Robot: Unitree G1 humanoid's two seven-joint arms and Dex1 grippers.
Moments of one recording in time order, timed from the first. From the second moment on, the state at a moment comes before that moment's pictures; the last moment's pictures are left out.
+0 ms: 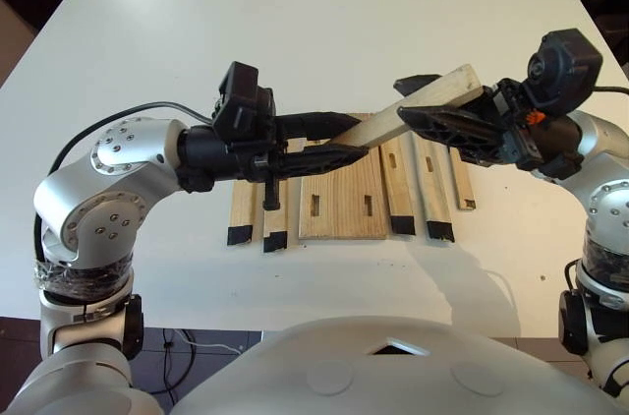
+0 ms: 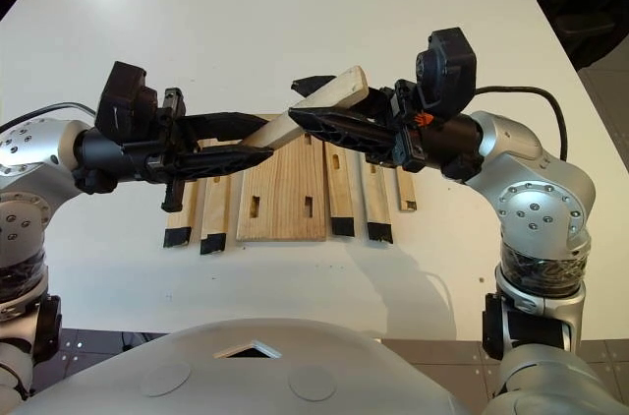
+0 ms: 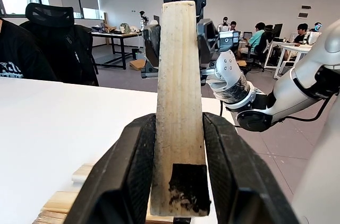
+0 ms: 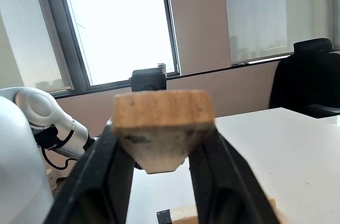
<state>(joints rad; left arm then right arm) -0.25 0.66 0.09 -0.65 -1.08 0.77 -0.86 -0.25 -0.57 -0.14 -0.53 1.21 0.74 0.90</state>
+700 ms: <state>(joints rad) -0.17 0.61 0.00 -0.52 -0.76 0.64 -0.72 -0.30 -0.78 -0.15 -0.28 0.83 0.52 1.14</state>
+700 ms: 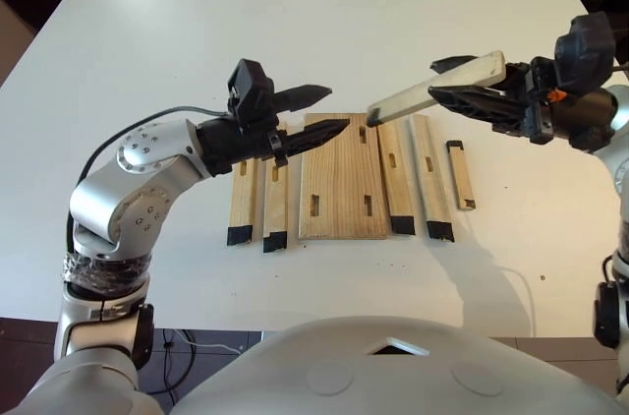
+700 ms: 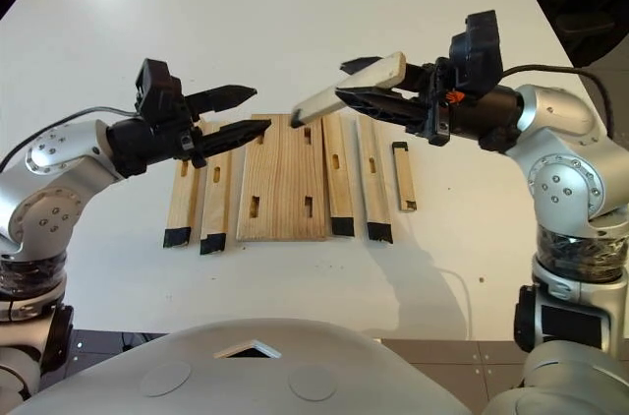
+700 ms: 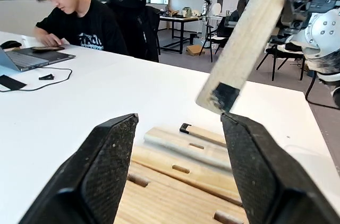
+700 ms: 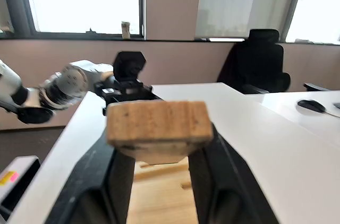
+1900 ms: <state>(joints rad) -0.03 0.58 -0.06 -0.51 -0.58 0.53 -0.72 -0.23 -0.89 0.05 0.08 0.31 -0.04 1.43</state>
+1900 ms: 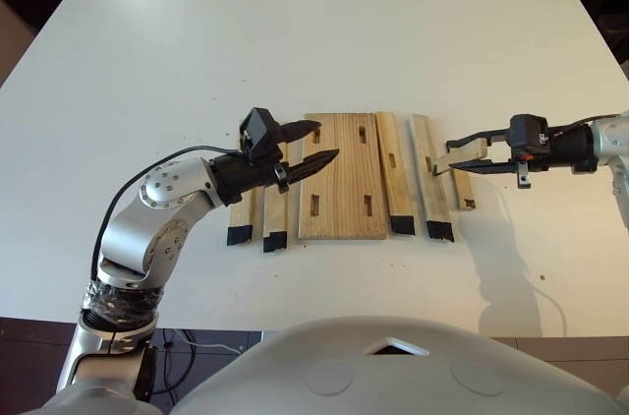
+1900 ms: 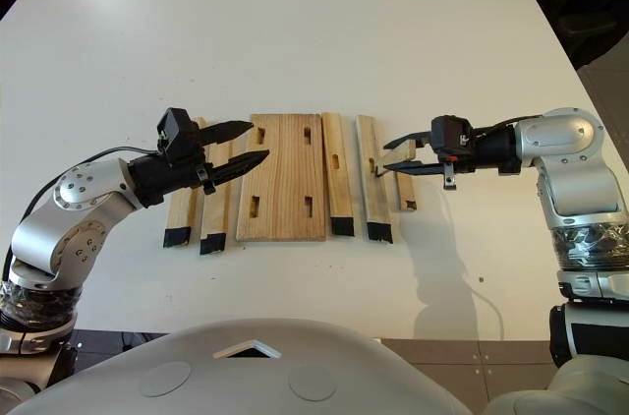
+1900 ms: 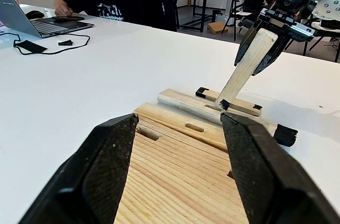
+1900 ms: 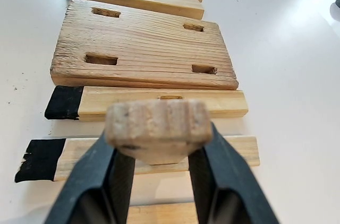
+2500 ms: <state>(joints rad) -0.03 0.58 -0.08 -0.52 -0.55 0.53 -0.72 -0.23 -0.87 0.05 0.10 0.30 -0.08 1.37</state>
